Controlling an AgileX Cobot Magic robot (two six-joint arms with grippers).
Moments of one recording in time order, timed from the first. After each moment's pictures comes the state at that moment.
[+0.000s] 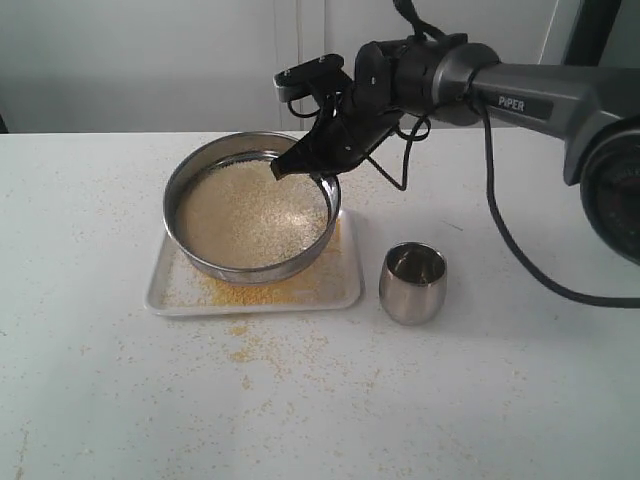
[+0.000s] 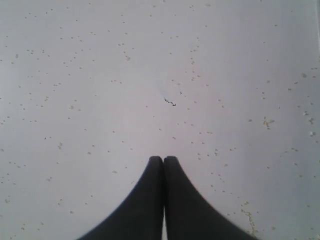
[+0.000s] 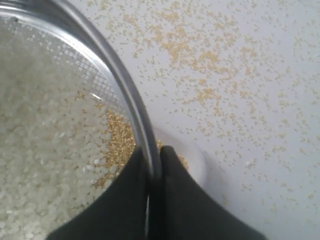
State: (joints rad) left arm -0.15 1.20 -0.85 0.28 0.83 -0.21; right arm 0.47 2.24 -1.89 0.11 0.62 -0.17
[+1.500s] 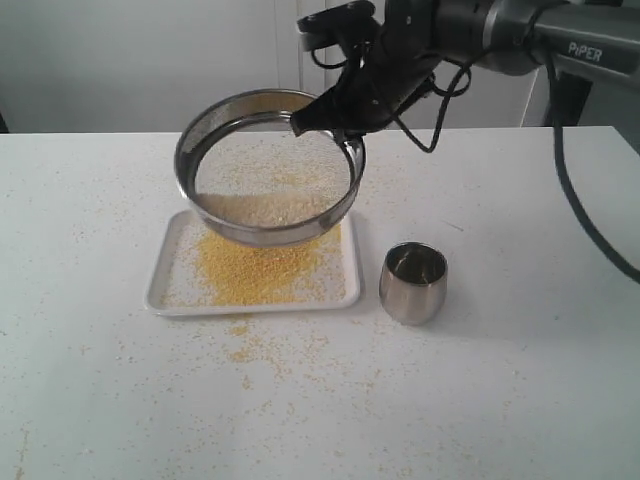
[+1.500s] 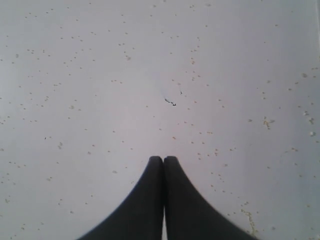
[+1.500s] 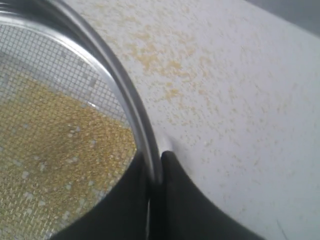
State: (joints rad) left arm -0.15 1.20 -0.85 0.28 0.83 -0.21; right arm 0.44 2.10 -1.87 0.05 0.73 -0.07
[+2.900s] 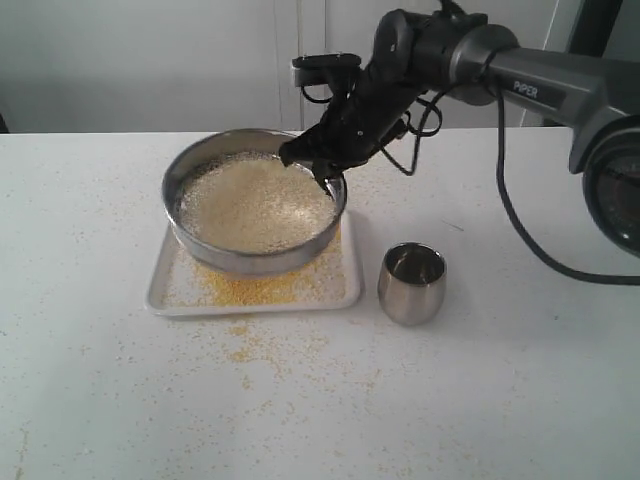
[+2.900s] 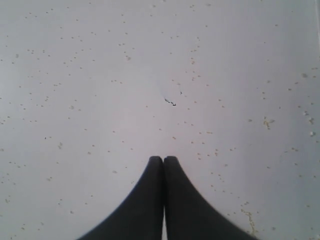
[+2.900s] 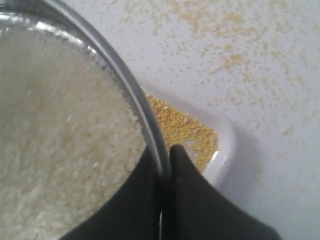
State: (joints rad) left arm -0.15 1.20 -0.85 0.28 0.83 -0.21; right arm 0.43 2.27 -2.01 0.27 0.86 -0.25
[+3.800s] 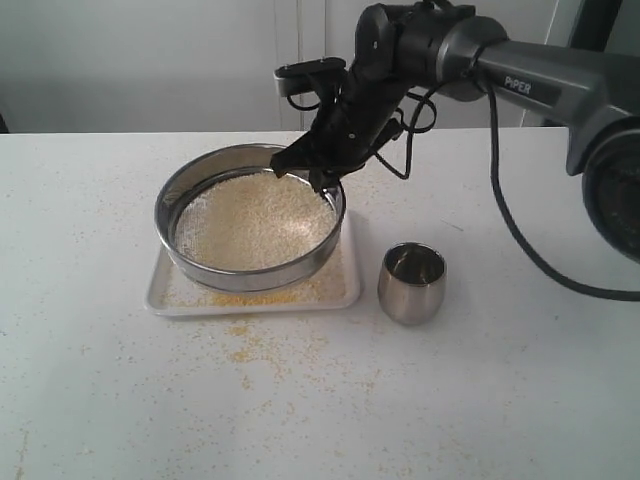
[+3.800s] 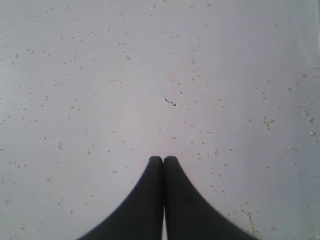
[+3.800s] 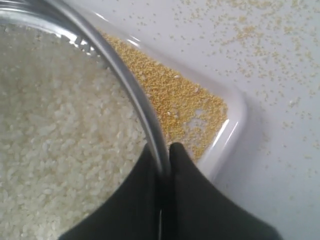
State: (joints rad) left arm -0.15 1.20 -0.85 0.28 0.83 -0.21; right arm 0.46 2.24 -2.01 0.18 0.93 -0.19
